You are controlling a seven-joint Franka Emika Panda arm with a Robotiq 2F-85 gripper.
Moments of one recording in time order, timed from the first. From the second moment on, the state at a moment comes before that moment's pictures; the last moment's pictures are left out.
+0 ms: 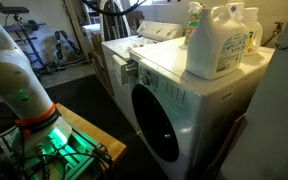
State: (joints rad) arm -0.25 -0.12 -0.24 -1.82 -0.12 2.18 0.20
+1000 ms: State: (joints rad) arm -0.35 0.27 -0.36 -1.48 -0.04 2.37 0.20
